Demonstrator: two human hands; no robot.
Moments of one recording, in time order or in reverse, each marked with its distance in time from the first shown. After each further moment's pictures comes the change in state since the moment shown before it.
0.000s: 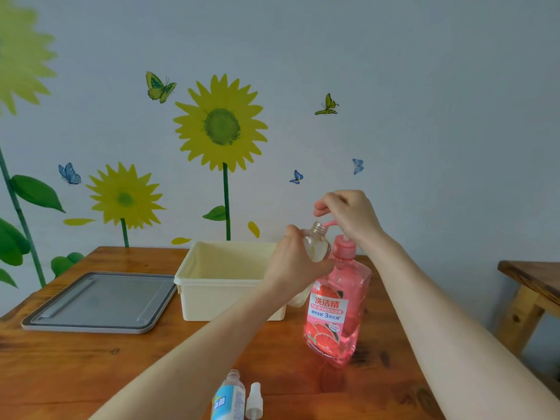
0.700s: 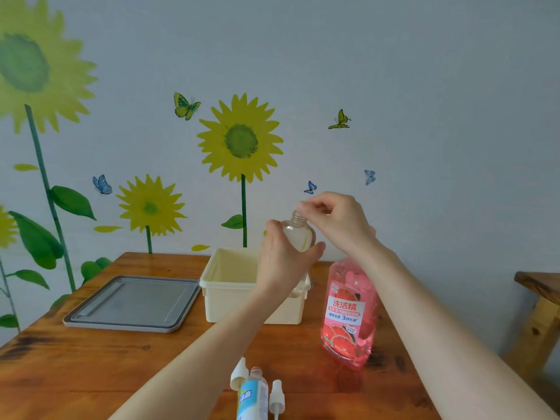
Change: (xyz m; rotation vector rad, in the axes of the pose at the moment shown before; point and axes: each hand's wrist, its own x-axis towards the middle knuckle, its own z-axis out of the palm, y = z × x) left_hand -0.019 0.004 -0.048 -0.120 0.264 -0.067; right_hand -0.032 -0.047 0.027 -0.131 -0.049 -0.177
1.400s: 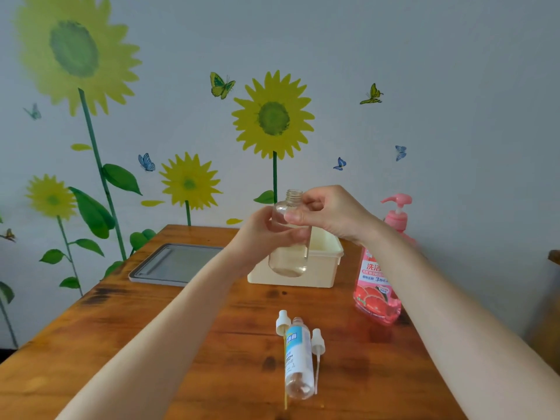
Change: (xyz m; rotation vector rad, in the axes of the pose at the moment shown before) left_hand -0.030 -0.017 -0.119 -0.313 -0.417 -0.127; right_hand -0.039 -0.044 0.043 0.172 -0.407 0.003
